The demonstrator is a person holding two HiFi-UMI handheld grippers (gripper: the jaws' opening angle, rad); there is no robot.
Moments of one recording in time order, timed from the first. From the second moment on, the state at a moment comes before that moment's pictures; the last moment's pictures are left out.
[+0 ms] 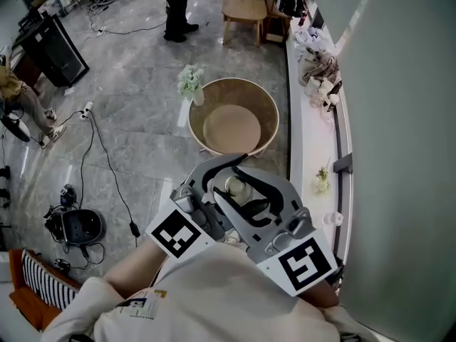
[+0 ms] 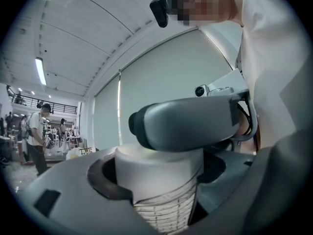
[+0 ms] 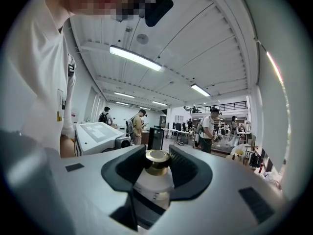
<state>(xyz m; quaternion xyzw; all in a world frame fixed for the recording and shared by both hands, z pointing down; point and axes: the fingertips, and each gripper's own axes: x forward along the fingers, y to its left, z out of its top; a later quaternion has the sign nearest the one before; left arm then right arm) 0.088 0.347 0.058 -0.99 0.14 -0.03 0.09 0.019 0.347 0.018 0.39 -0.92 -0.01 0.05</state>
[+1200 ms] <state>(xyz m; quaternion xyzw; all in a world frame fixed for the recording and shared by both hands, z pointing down) 0.143 0.357 0.089 -0.98 0.18 -0.02 0.07 0.073 0.364 0.051 0.35 -0.94 -0.03 0.06</state>
